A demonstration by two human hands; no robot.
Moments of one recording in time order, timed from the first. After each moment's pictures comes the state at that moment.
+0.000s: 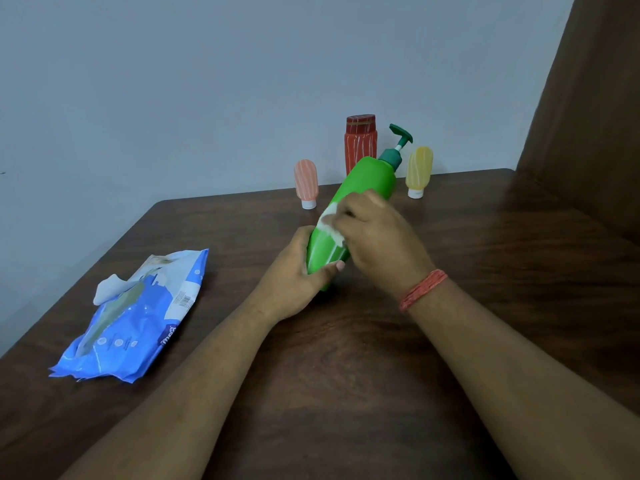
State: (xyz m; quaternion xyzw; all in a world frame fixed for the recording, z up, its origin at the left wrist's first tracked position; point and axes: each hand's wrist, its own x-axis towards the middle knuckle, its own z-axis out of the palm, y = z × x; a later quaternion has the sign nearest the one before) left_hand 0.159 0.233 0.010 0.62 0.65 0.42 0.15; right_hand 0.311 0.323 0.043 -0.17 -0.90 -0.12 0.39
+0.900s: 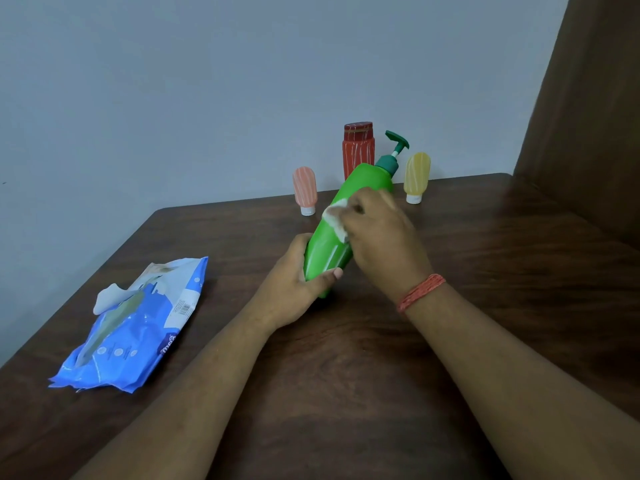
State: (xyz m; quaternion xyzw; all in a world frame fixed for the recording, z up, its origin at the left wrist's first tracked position) left_hand 0.155 0.233 0.008 0.61 0.63 0.44 0.19; right_hand 0.309 0.328 0.044 -0.25 -0.87 -0.10 0.42
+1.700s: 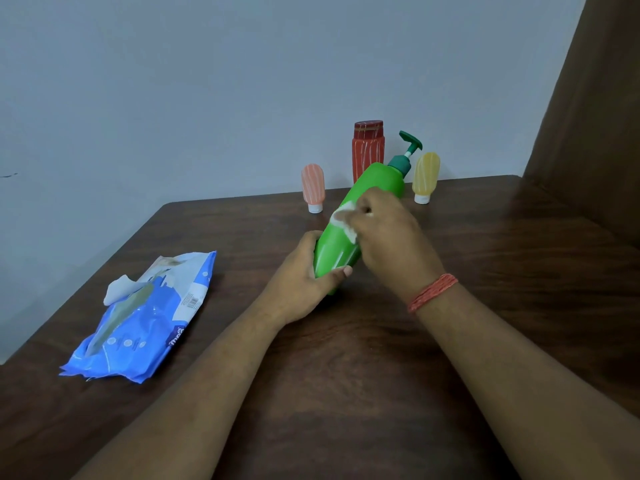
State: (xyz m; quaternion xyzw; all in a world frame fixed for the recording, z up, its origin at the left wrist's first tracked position) left_hand 0.157 0.234 0.009 0.60 0.64 0.44 0.17; right_hand 0.310 0.323 0.048 -0.24 -0.89 -0.07 0.39
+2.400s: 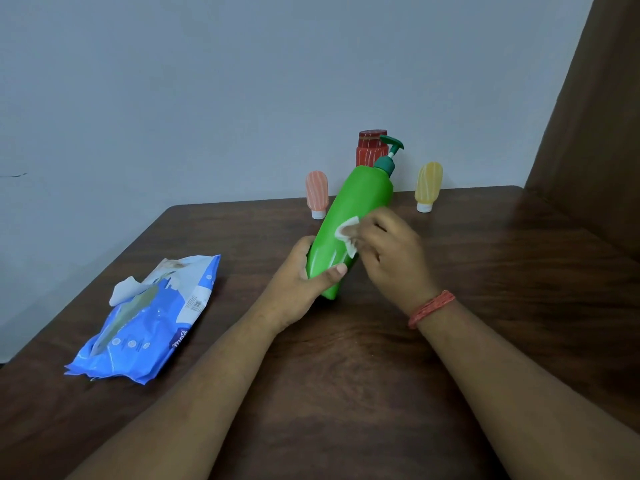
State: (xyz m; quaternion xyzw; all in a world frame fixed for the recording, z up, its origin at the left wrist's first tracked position) left_hand 0.156 0.229 0.010 0.54 0.59 0.54 0.27; right_hand 0.311 0.327 0.030 -0.15 -0.85 0.02 0.50
